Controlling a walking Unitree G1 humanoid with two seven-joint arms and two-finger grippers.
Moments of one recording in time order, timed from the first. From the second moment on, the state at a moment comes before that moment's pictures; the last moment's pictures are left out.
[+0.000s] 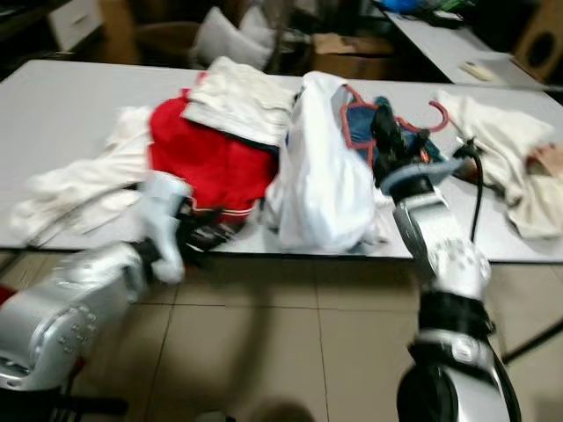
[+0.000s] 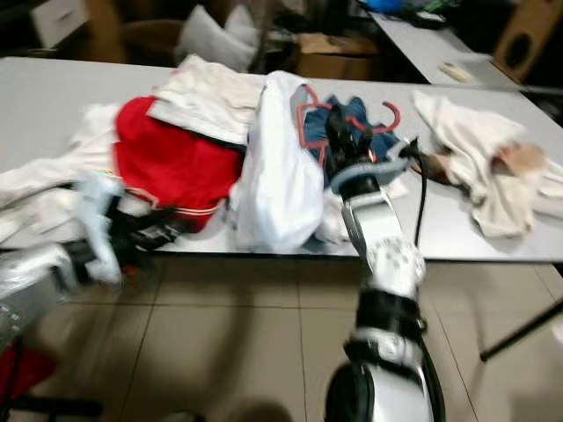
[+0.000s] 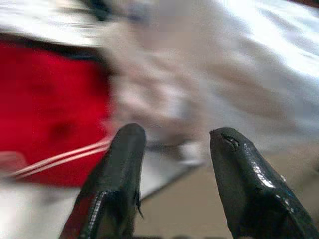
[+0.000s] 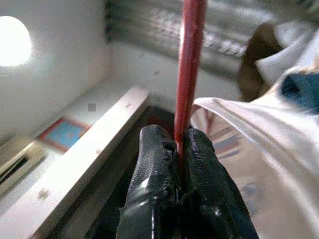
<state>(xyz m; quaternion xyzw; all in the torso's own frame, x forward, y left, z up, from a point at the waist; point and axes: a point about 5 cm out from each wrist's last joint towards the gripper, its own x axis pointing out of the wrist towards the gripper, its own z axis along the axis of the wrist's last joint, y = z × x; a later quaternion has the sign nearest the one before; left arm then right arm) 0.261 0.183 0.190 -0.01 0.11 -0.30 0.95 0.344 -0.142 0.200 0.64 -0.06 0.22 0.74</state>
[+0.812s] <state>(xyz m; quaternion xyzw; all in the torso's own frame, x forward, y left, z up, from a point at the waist) 0.272 0.173 0.203 -0.07 -0.02 -0.25 0.97 0.287 -0.174 0.281 0.54 -0.21 0.36 0.73</state>
